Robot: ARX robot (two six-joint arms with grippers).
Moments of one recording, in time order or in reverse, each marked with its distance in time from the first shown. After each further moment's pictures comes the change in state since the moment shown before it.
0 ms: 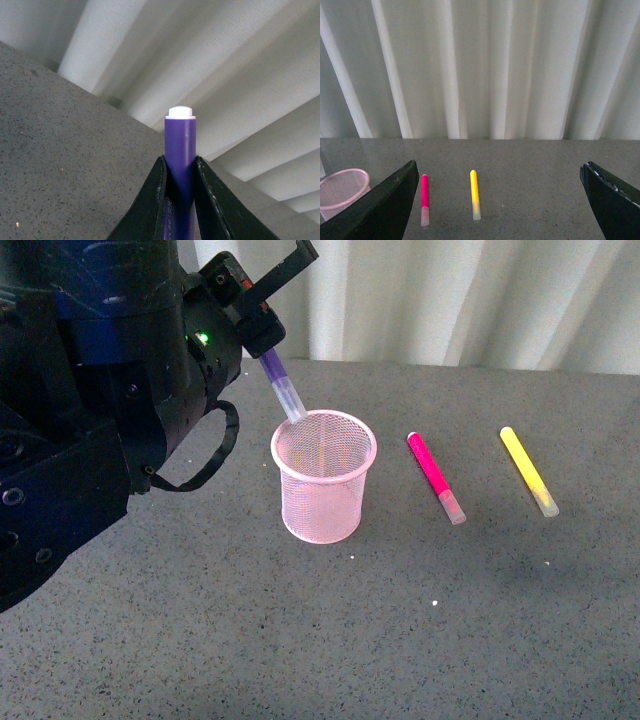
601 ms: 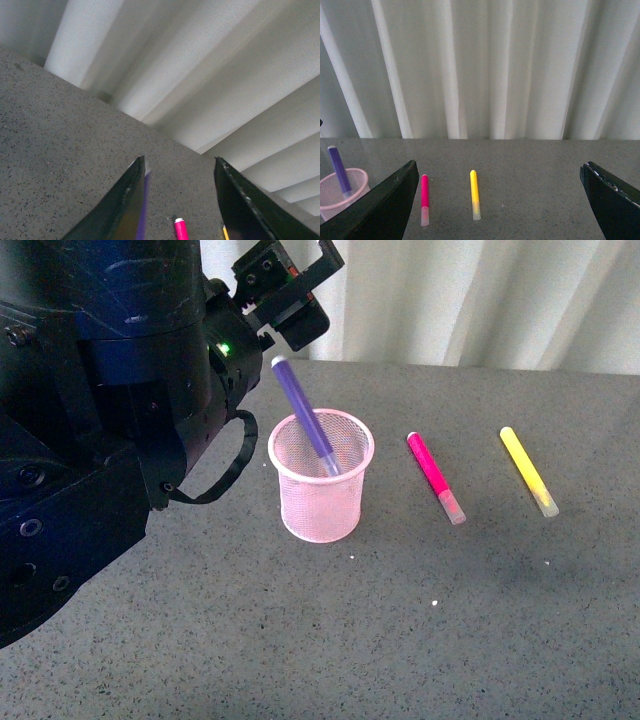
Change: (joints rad) left arm -0.029 0.006 -0.005 0.025 -0.001 0.011; right arm 0.000 0.000 0.000 0.000 0.000 0.000
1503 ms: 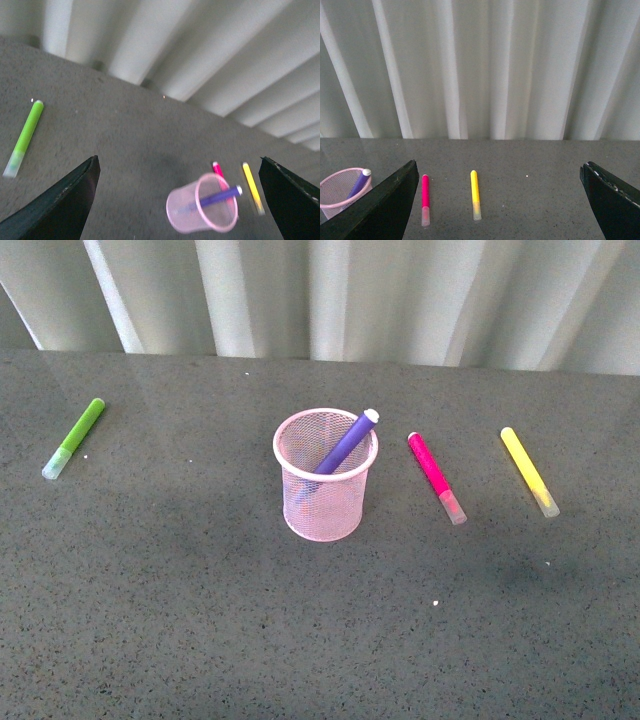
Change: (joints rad) left arm 0.556 -0.819 -0.216 -0.848 0.694 0.280; right arm 0.000 0.000 0.000 0.000 0.000 0.000
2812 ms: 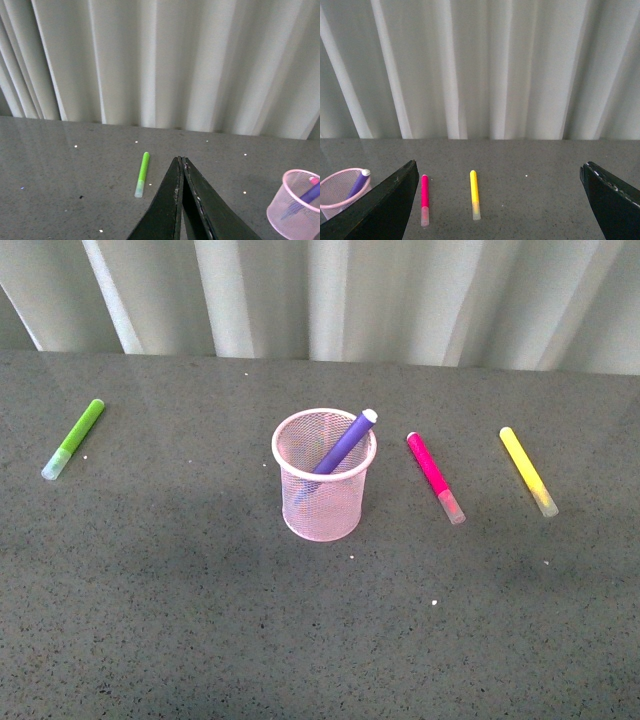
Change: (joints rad) left arm -0.014 -0.978 -0.556 -0.069 -0.317 0.384; right arm 0.000 0.000 0.000 0.000 0.001 0.000
